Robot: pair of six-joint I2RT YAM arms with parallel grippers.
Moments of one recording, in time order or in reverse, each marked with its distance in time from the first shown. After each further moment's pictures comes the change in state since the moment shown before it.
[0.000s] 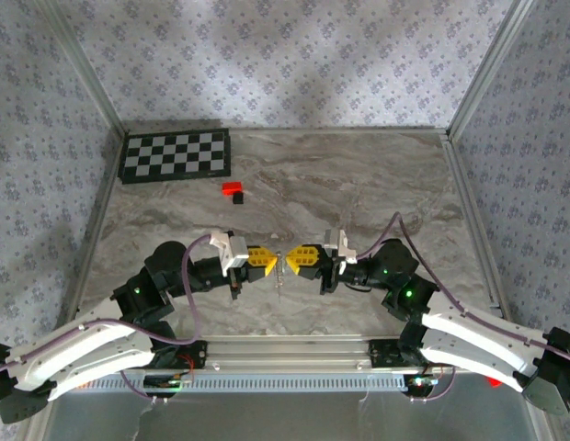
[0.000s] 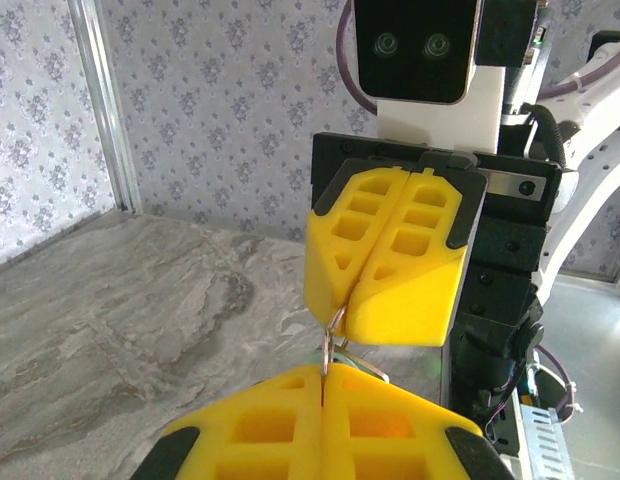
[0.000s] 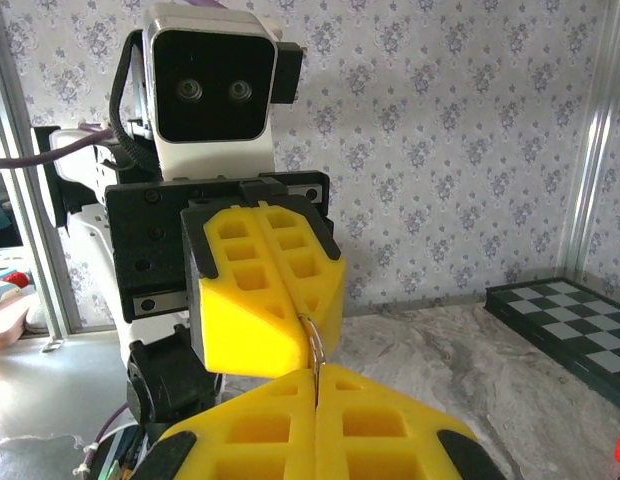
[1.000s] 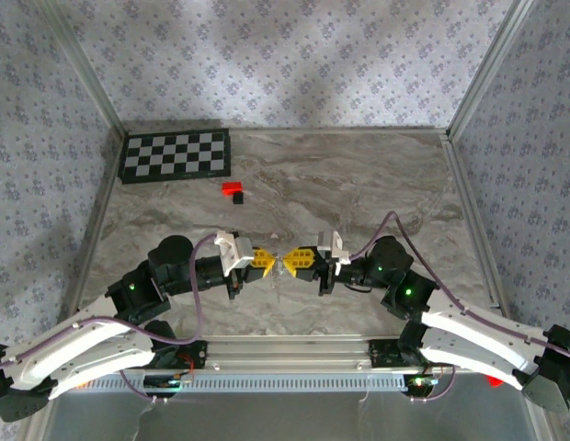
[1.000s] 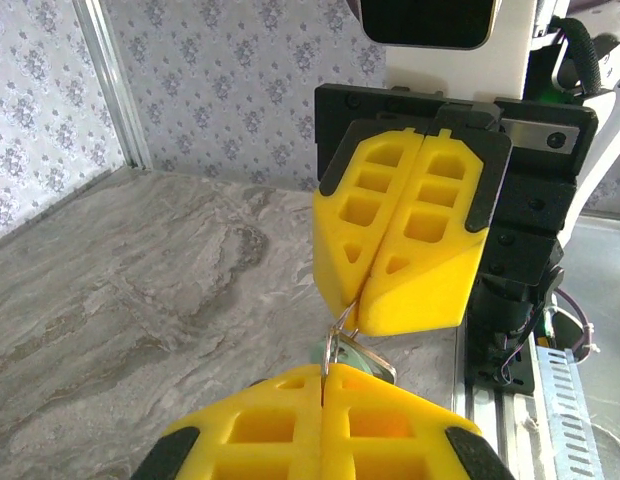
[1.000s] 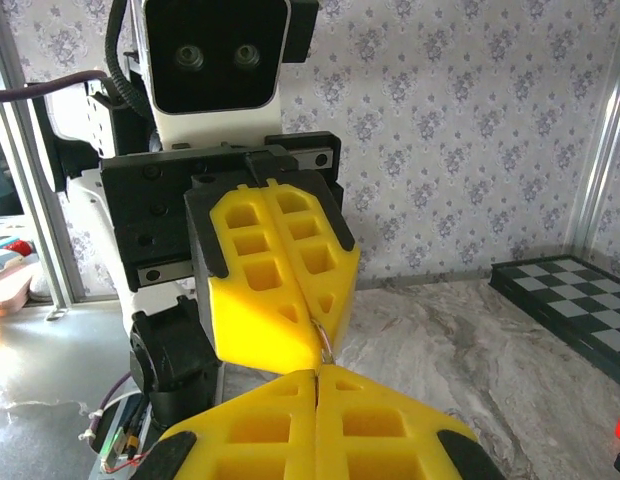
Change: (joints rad) left arm 0.000 0.024 0.081 -0.181 -0.019 0.079; right arm 0.017 0.012 0.035 -0.096 -0.004 -0.053
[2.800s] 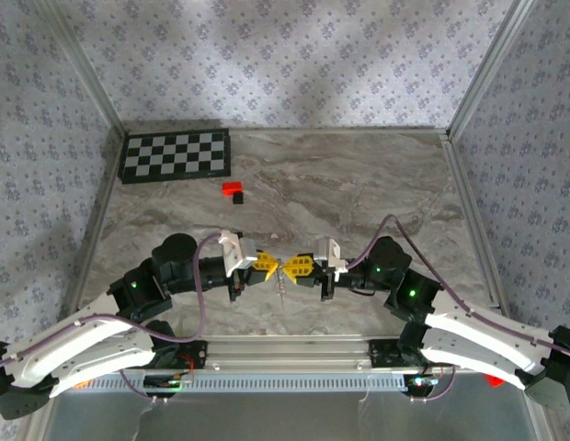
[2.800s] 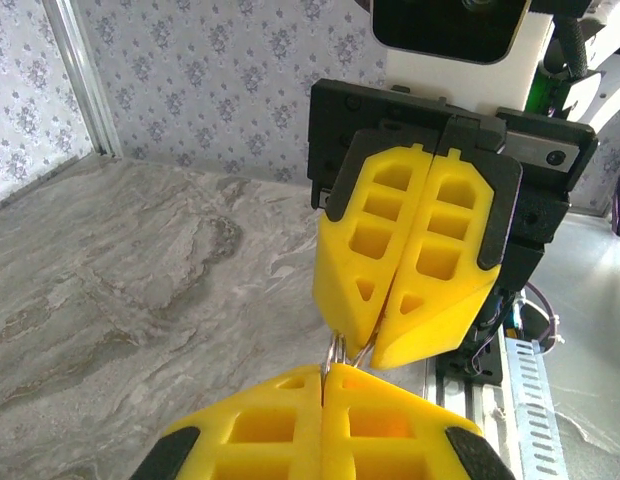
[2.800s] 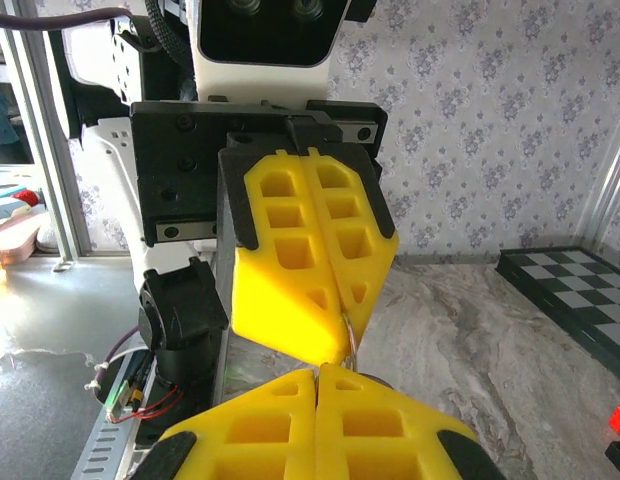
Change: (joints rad) left arm 0.000 0.024 0.019 -0.019 0.042 -0.027; right arm 0.027 -0.024 0.031 -0.134 -0.006 -0.098
